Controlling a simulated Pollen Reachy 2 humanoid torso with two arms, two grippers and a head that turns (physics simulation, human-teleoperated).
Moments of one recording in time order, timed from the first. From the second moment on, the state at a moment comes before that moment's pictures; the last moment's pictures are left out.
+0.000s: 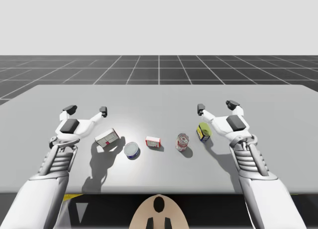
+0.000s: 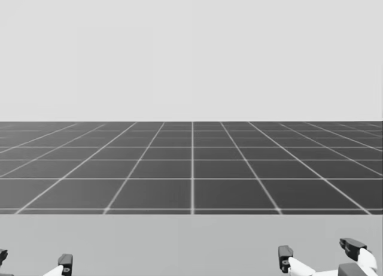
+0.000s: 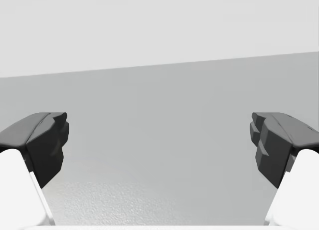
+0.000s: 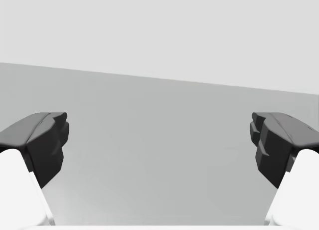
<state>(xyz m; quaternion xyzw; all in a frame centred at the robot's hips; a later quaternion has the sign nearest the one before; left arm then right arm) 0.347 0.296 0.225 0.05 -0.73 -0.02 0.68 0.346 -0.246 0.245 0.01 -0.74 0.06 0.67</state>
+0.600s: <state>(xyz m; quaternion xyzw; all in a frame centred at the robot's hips) 0.347 0.295 0.224 0.06 -0.73 -0.03 0.68 0.346 -0.252 0.248 0.00 -0.74 0.03 0.67</state>
